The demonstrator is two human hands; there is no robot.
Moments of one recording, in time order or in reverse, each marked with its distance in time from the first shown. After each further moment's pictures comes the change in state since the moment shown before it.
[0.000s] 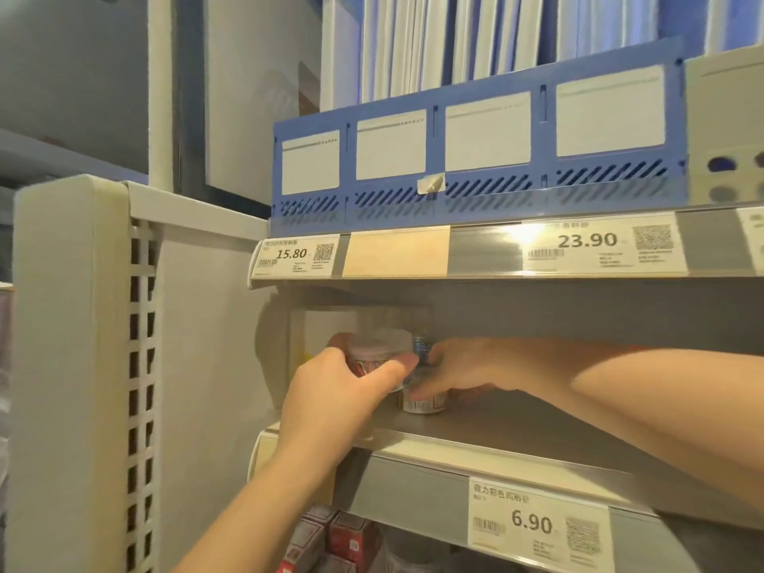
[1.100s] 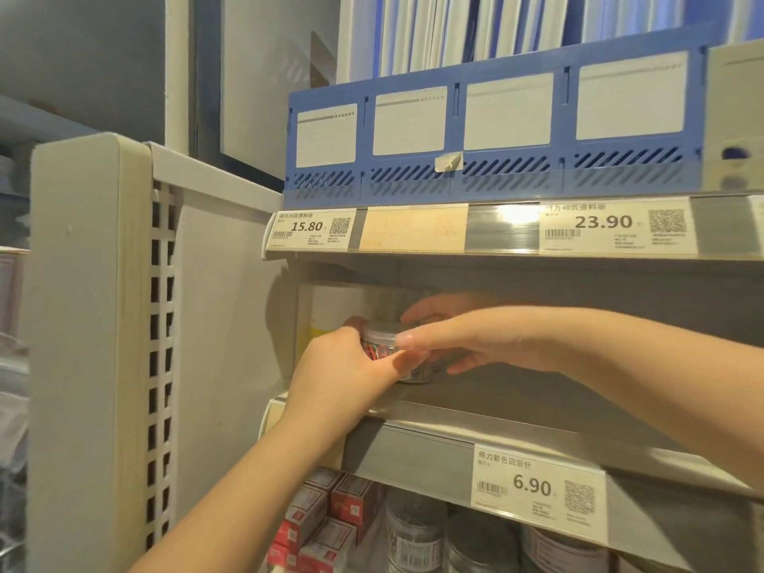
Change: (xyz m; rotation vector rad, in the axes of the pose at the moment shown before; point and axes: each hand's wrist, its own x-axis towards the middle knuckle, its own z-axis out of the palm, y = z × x) left_hand -0.005 -0.001 -0.006 0.197 -0.039 0.178; right_hand -0.082 -0.033 -0.011 0.272 -0.173 -0.273
